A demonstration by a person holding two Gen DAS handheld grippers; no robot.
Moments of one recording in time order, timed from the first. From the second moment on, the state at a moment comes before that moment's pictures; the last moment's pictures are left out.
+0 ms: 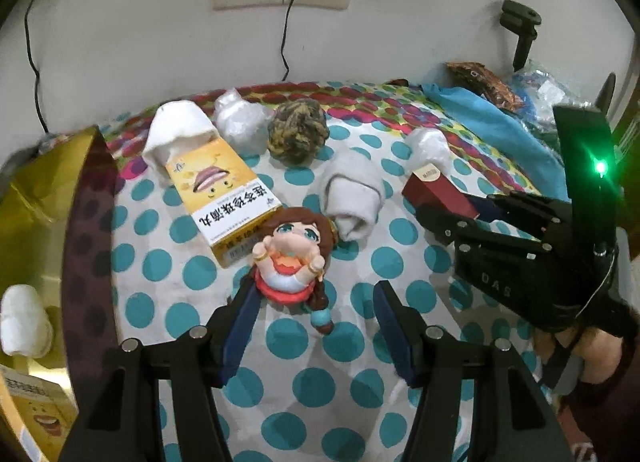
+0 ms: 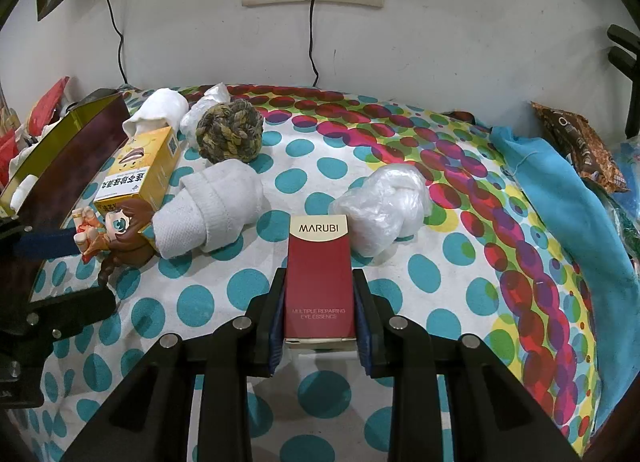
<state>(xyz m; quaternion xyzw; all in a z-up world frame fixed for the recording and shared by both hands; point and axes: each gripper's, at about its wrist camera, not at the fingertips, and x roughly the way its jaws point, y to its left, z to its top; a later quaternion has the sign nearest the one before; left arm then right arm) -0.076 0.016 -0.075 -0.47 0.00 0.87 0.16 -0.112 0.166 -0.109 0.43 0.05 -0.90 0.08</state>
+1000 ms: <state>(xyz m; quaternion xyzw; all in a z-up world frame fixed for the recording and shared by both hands) -0.098 0.045 -0.085 -0.46 0.08 0.87 0.13 -0.113 0.170 -0.108 0.43 0.03 -0.90 0.08</state>
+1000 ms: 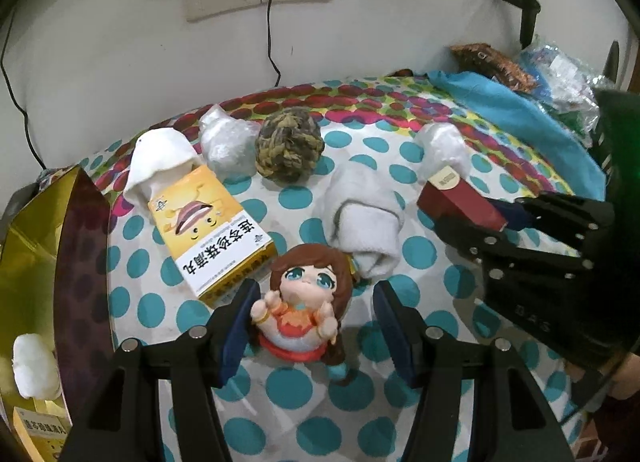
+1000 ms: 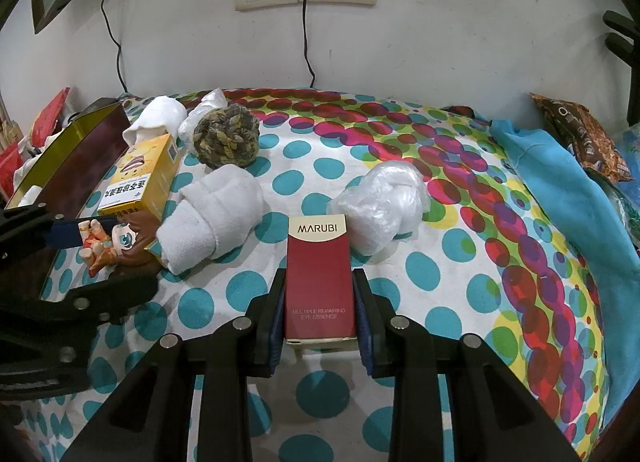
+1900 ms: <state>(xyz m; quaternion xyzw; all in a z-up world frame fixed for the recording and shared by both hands) -0.083 0.053 -0.085 -0.47 0.11 0.87 0.08 -0.113 0.169 -0.106 0.43 0.03 -0.90 0.08</state>
